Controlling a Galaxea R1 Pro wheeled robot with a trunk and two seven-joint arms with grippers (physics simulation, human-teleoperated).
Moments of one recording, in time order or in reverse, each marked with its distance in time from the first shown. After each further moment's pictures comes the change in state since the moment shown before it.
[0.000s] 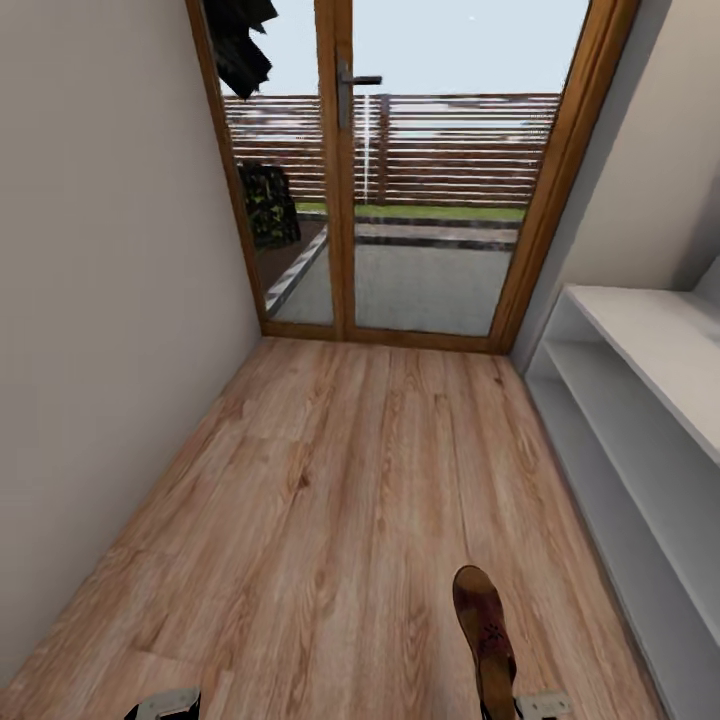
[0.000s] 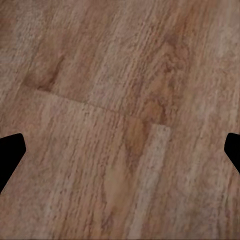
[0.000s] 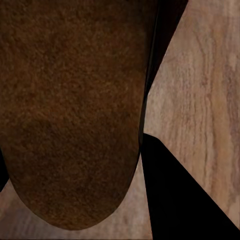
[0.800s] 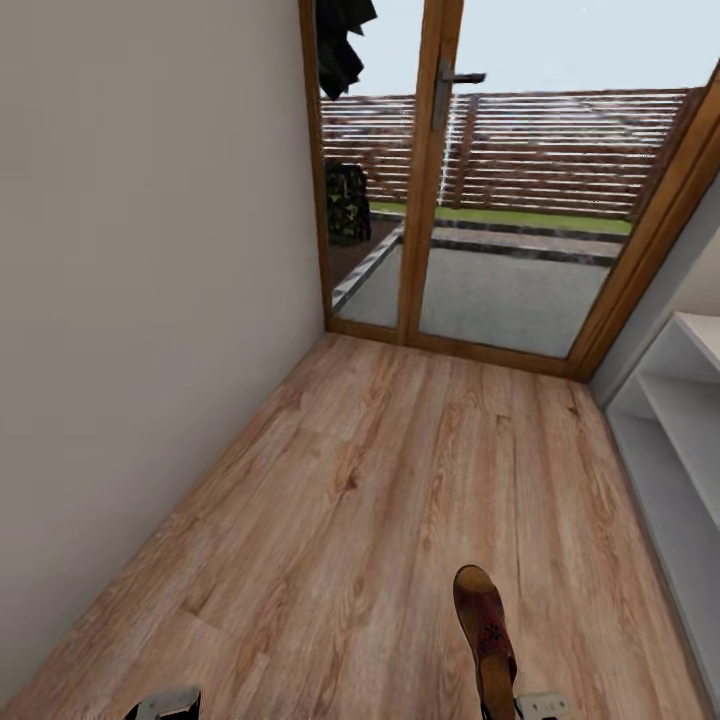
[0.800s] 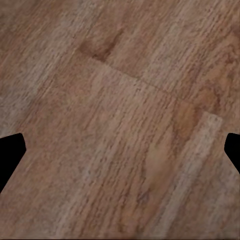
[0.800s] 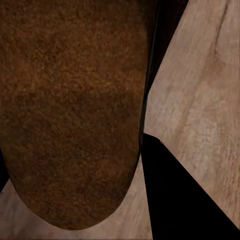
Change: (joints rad) left arm 0.000 0.000 0.000 0.000 0.000 0.000 0.000; right arm 0.000 0.001 0.000 0.000 0.000 -0.001 -0.004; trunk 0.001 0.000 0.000
